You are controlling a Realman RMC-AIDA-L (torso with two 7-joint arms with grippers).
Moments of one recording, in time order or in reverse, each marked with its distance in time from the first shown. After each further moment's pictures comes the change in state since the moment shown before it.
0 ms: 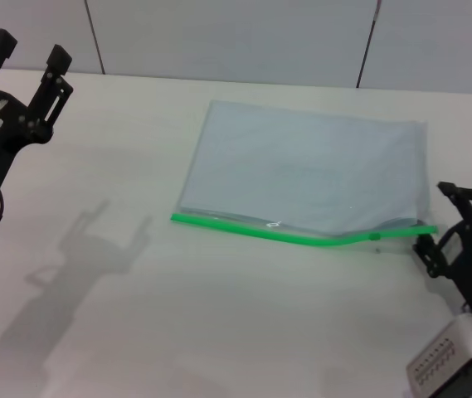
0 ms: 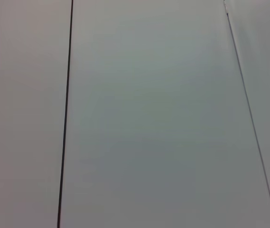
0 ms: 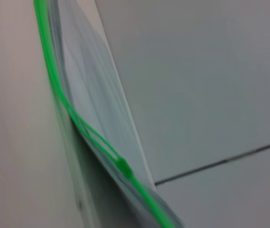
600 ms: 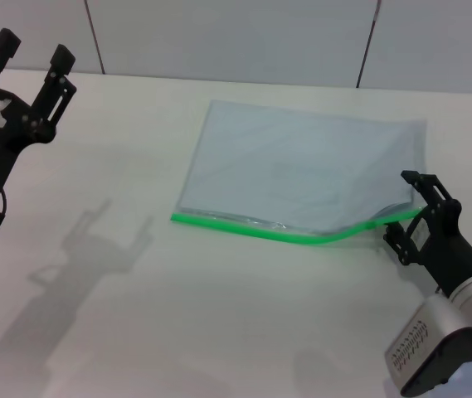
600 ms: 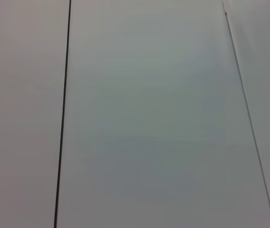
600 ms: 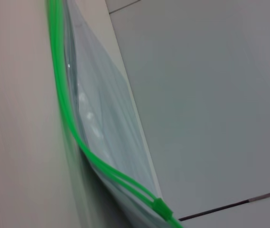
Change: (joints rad) left arm -0.005 0.000 0.000 -0.004 0.003 -0.002 0.000; right arm 0.073 -0.003 0.000 -0.019 -0.012 0.086 -0.010
